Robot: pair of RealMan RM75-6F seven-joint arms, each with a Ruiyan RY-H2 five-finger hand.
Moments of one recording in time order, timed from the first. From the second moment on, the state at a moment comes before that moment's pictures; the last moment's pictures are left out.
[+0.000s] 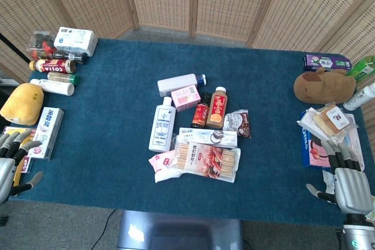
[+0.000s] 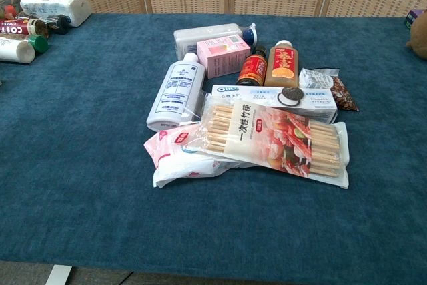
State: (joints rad) left arm -0.08 -0.91 0.00 -1.93 1.51 1.48 0.07; right arm 0.02 -1.05 0.06 -1.90 -1.44 1.50 -0.17
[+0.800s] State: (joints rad) left arm -0.32 -0.92 -0.07 -1.95 1.45 1.15 0.17; right arm -0.02 -1.02 0.04 -1.90 -1.46 1.55 -0.10
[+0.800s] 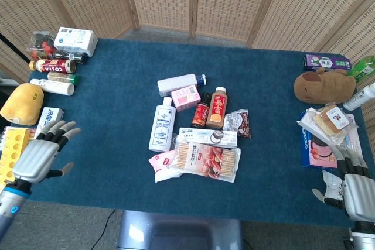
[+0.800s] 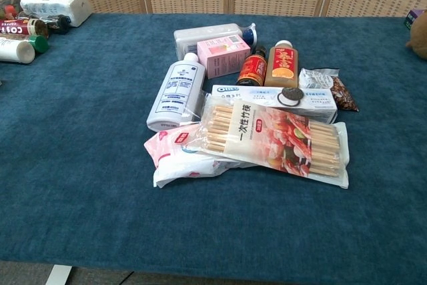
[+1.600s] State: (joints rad) left arm -0.83 -1.42 -0.19 -1.53 1.30 0.66 0.15; right arm -0.15 -0.94 0.03 -1.92 -1.45 1.70 -0.03
